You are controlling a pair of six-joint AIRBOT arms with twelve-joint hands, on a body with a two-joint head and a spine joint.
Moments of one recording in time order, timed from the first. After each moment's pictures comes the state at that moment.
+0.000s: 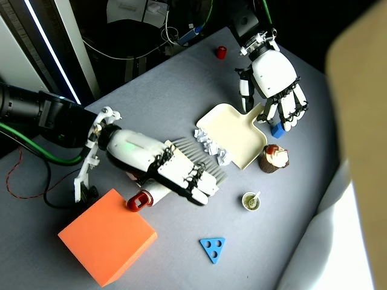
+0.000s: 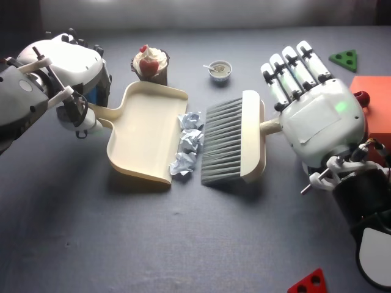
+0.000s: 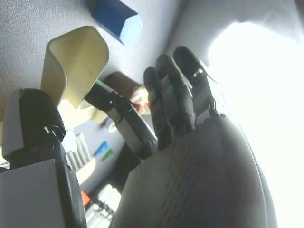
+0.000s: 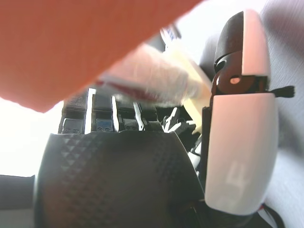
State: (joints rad) left arm 0.62 -1.14 1.27 -1.05 -0.52 2.00; right arm -0.54 -1.45 1.20 -2.42 -1.26 0.76
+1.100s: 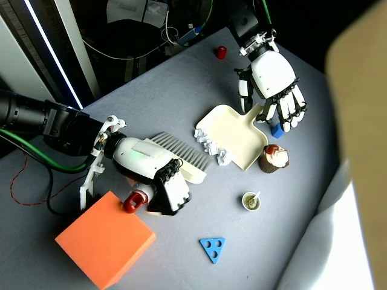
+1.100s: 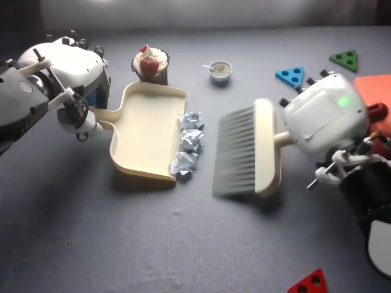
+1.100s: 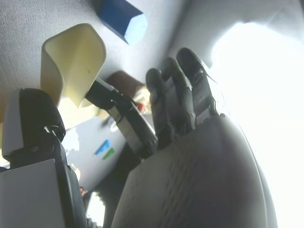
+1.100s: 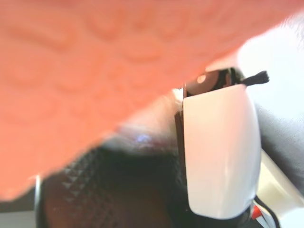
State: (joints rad) left arm 0.63 -1.14 1.27 -1.06 -0.51 2.00; right arm -0.54 -1.42 1.22 -2.45 -1.21 0.79
